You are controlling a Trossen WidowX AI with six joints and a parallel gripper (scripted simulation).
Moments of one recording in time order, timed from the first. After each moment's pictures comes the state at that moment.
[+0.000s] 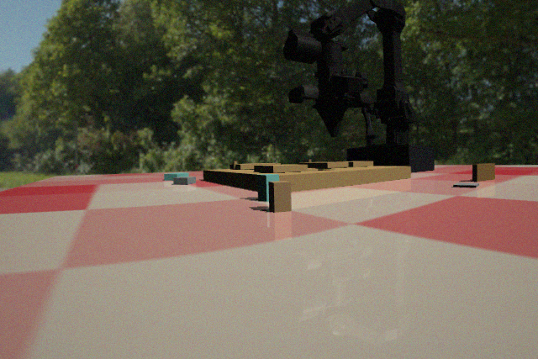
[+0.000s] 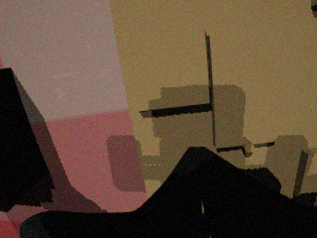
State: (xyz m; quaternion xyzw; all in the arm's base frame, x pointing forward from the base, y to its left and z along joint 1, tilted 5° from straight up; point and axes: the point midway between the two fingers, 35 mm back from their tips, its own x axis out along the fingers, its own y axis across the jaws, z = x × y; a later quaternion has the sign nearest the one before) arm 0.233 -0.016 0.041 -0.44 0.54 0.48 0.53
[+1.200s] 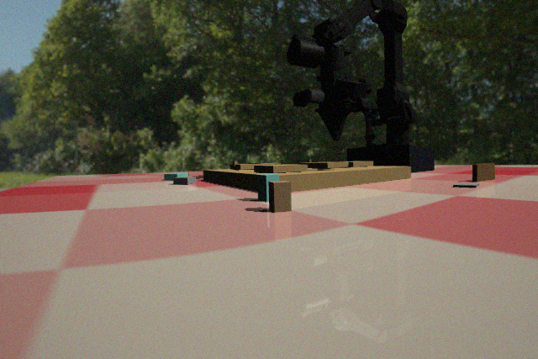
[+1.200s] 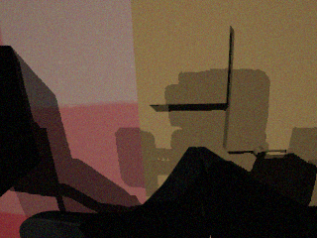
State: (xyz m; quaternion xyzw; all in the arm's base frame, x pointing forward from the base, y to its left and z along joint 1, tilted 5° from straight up) arm 0.223 -0.019 0.033 -0.47 0.52 0.51 0.51
